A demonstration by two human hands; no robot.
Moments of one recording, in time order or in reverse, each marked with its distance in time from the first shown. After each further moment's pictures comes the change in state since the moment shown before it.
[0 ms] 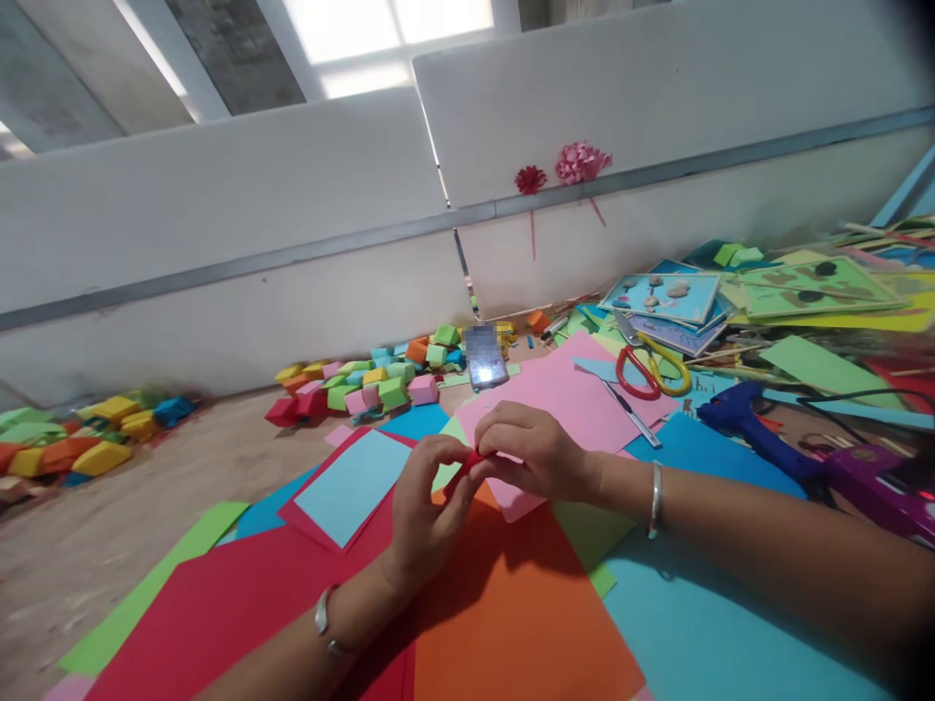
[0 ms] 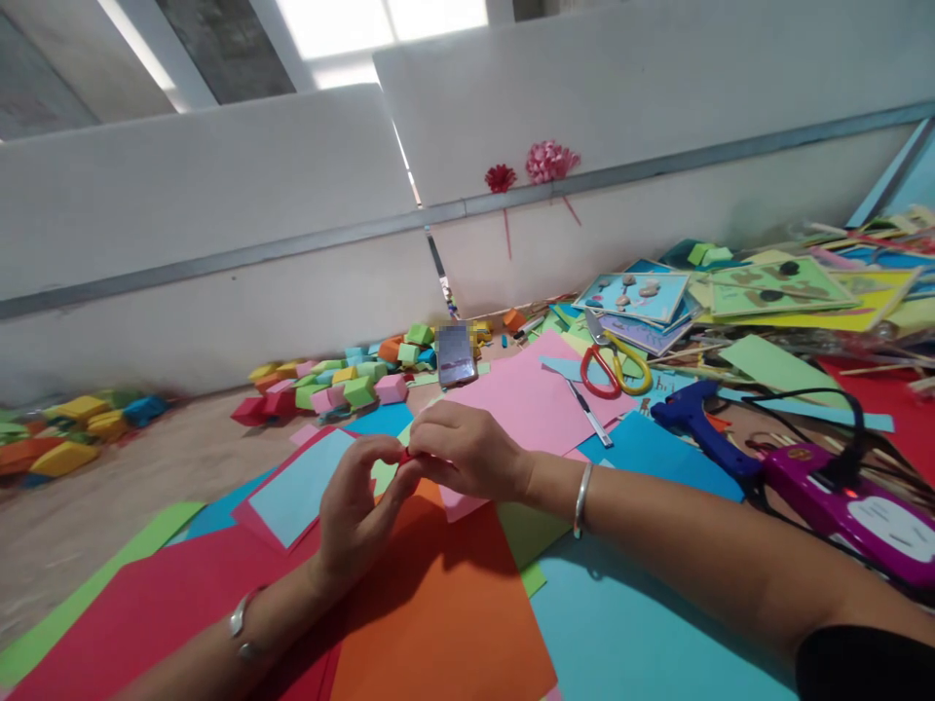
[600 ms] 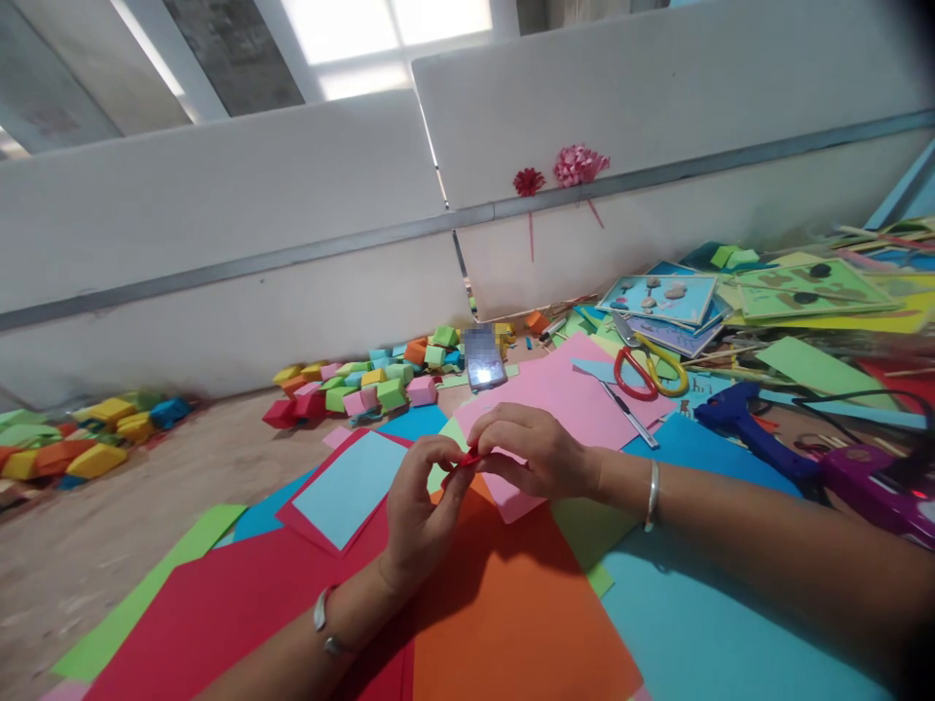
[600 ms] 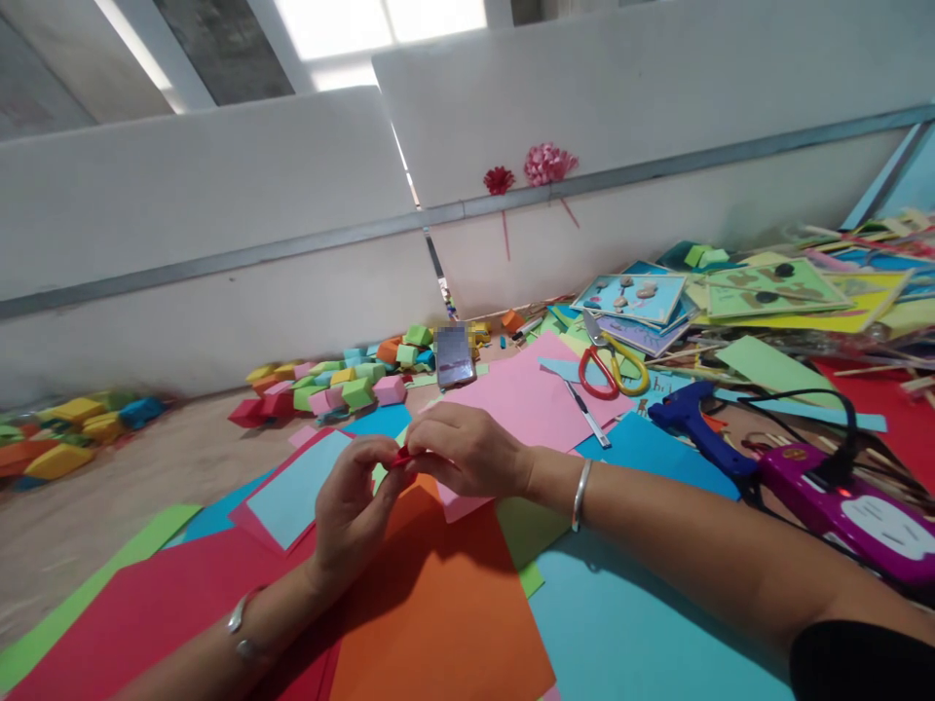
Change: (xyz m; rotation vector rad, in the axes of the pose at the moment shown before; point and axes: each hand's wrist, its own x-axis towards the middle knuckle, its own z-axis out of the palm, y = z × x) left_hand -0.001 -0.002 0.002 -0.088 0.044 -0.032; right_hand 0.001 0.002 -0.004 -0.033 -0.012 -0.058
